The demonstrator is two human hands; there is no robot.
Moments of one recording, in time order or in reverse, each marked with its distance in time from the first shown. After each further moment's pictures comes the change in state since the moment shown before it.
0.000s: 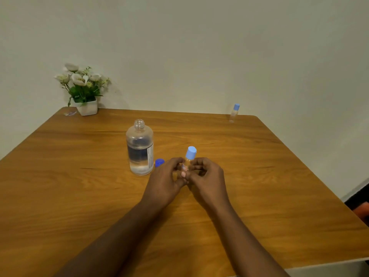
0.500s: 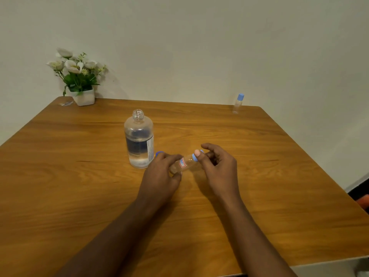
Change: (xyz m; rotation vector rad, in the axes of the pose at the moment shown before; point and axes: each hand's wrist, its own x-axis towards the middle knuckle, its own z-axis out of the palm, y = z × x) left_hand -0.005 -0.007 -0.008 0.124 0.048 -0.012; right_hand 0.007 -0.006 -0.008 -0.074 0.154 -0.113
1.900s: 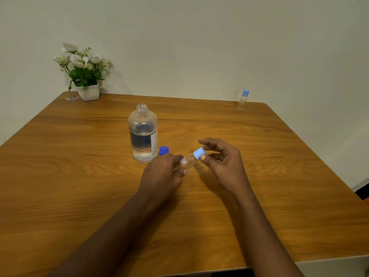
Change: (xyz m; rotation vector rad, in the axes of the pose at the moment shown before) left_hand -0.004 0.011 -0.013 0.139 -0.135 -0.018; right_hand 0.004 -0.002 -0.015 0.047 -0.232 -0.050
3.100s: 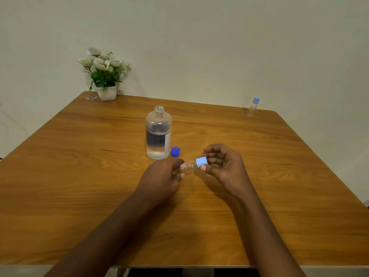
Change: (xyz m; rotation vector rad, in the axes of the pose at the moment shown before) left_hand -0.023 -0.008 -0.027 -0.006 -0.051 -0.035; right_hand -0.007 -0.008 0.008 0.128 -0.161 0.031
